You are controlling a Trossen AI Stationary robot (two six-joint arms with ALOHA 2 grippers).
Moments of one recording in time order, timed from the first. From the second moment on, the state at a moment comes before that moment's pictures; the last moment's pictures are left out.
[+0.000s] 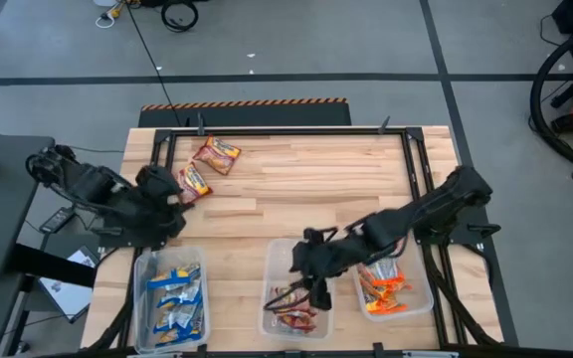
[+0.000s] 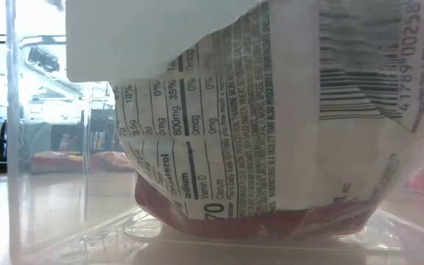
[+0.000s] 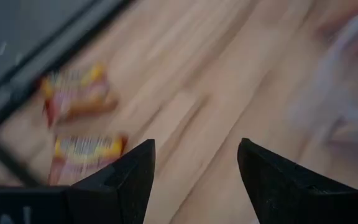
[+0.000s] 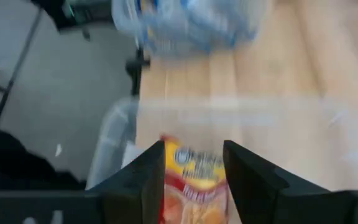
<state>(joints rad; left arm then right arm) -0.55 1.02 1.37 -1.51 -0.67 -1.06 0.46 1.75 1.66 -0.65 0.11 0.50</state>
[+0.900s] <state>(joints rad) 0.20 1.38 0.73 -0.98 -0.45 -0.72 0.43 1.55 1.69 -0.63 0.38 0.32</state>
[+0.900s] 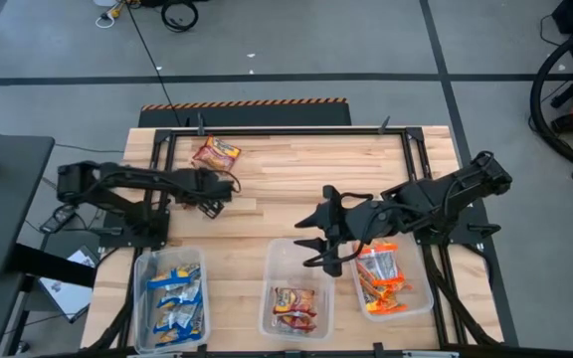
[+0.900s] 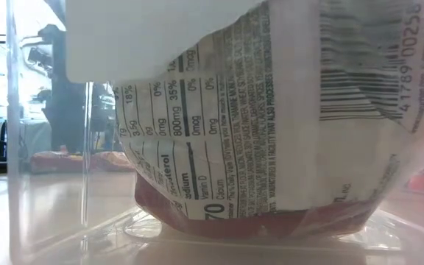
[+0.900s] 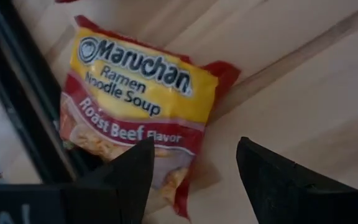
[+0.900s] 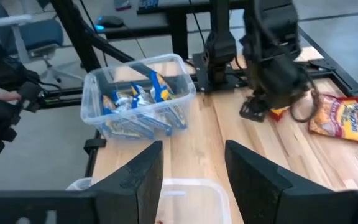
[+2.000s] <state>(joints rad) 0.12 1.31 0.99 -1.13 -0.28 -0.62 0.36 1.55 1.69 -0.64 0.38 0.02</state>
